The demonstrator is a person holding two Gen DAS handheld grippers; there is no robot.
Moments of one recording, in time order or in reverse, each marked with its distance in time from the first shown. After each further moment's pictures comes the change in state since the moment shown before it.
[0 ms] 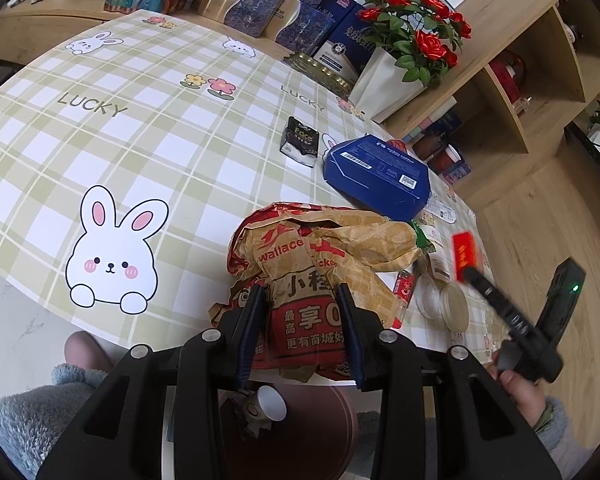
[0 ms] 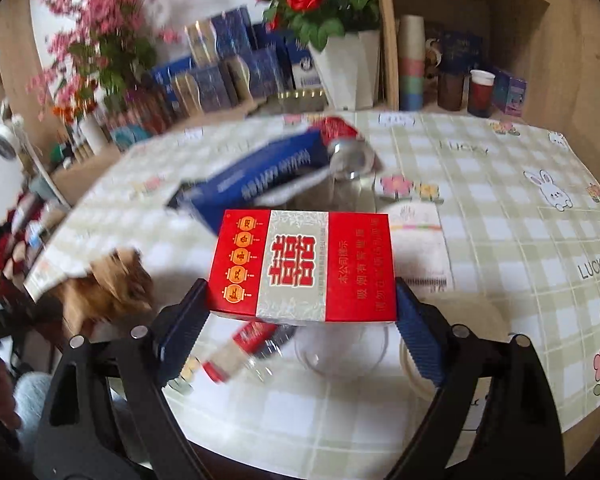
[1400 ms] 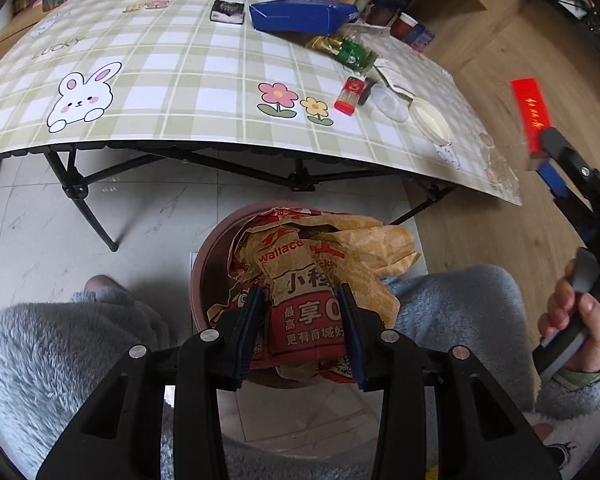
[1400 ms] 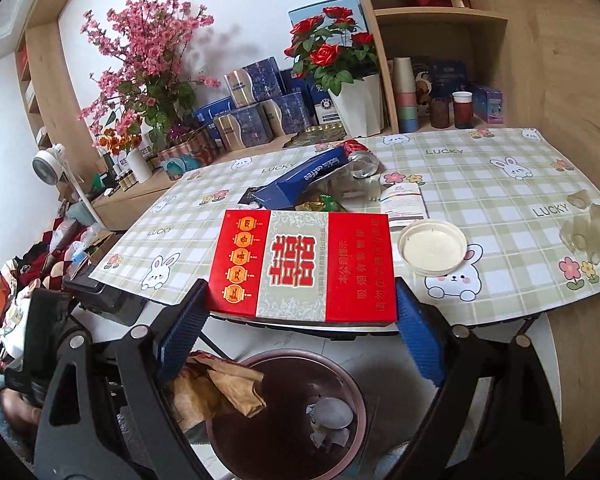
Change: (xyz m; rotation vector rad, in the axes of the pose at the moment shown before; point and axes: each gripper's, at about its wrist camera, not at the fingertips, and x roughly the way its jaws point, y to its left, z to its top) left arm -0.021 -0.043 -0.146 0.273 0.297 0.054; right arm -0.154 0.021 -0.100 0.035 -0.147 0.094
